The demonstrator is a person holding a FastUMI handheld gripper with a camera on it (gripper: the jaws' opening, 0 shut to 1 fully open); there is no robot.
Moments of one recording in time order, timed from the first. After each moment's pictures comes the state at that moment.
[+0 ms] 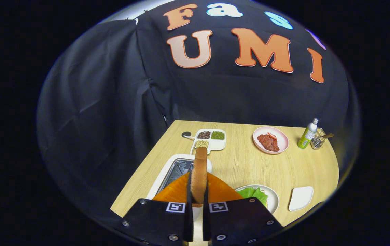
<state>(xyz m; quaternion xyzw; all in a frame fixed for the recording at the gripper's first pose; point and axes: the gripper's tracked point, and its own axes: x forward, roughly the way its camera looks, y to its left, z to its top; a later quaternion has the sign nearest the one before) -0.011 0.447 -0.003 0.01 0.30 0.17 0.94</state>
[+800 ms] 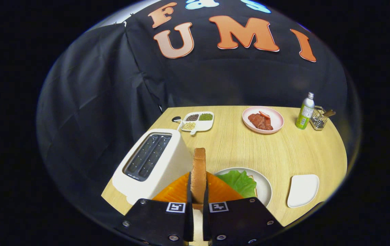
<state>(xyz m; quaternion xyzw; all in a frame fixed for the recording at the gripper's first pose) -0.022 0.358 -0.096 0.02 0.34 0.19 0.92</state>
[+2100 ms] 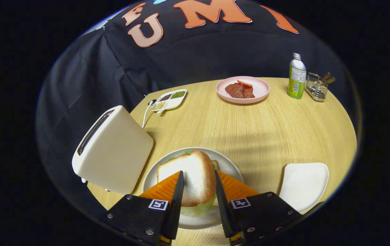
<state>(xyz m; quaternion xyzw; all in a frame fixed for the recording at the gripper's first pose) 0.009 0.257 -0.199 0.05 0.40 0.17 0.90</state>
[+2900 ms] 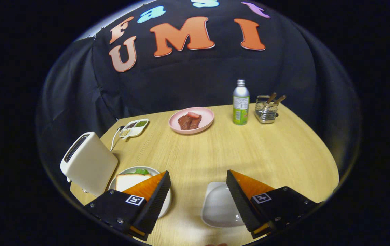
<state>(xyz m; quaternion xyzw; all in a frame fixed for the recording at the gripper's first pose) 0.024 0.091 -0.124 0.04 0.27 0.05 0.96</state>
